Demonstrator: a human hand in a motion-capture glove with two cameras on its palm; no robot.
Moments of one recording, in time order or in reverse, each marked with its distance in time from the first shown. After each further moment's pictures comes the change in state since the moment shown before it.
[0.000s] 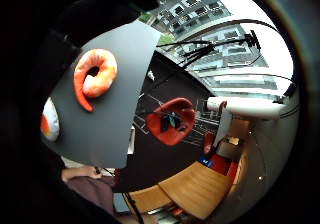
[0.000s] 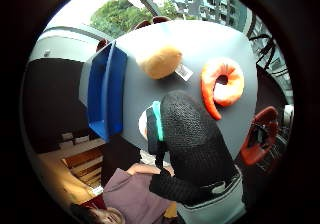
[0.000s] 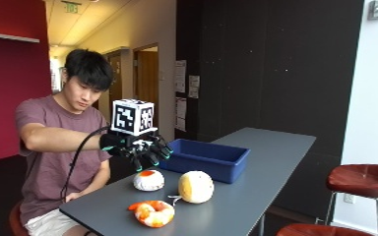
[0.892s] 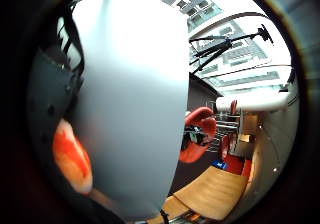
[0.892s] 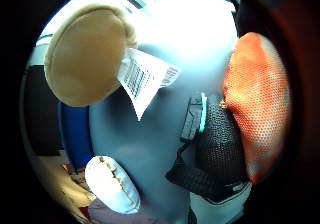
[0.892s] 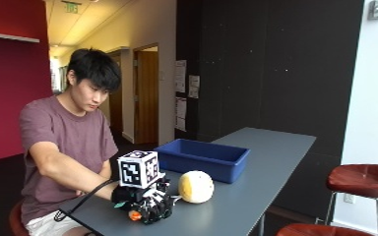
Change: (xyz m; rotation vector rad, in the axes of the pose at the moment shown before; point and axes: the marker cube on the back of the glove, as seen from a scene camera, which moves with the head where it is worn) arm -0.009 -0.053 0.152 0.197 -0.024 0.006
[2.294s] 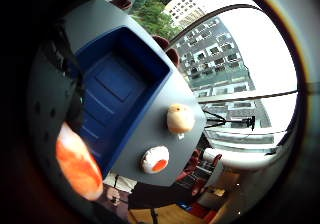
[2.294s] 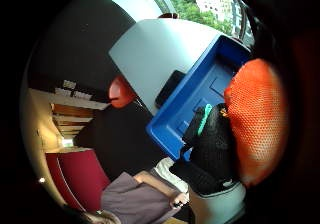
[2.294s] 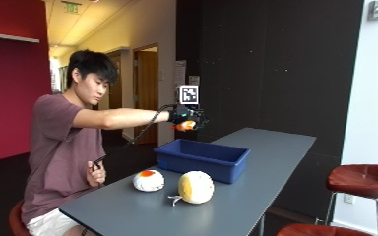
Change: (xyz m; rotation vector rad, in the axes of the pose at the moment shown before) arm -0.452 0.041 -0.196 -0.012 0.073 -0.713
